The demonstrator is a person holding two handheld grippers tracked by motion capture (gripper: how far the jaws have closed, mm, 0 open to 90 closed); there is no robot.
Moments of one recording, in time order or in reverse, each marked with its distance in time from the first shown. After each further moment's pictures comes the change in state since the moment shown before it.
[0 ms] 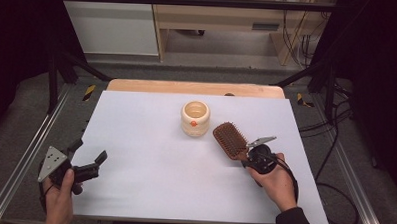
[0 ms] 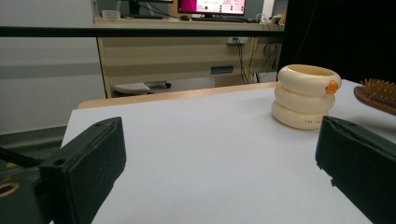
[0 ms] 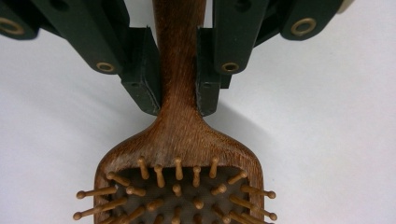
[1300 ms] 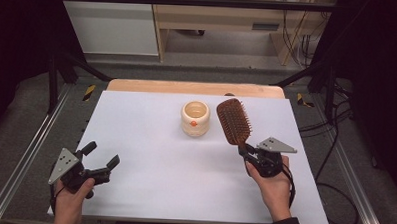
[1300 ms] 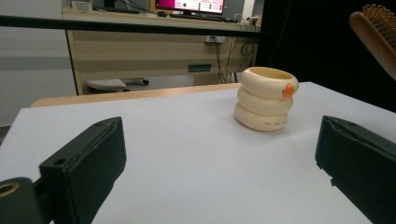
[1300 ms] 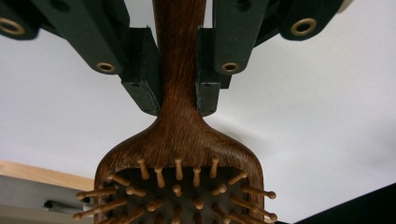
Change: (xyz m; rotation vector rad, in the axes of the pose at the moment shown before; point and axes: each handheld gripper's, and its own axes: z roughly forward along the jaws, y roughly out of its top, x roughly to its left) left arm -0.036 0.007 0.006 0.009 -0.087 -0.050; right arm 0.021 -0.003 -0.038 -0.496 0.009 0.064
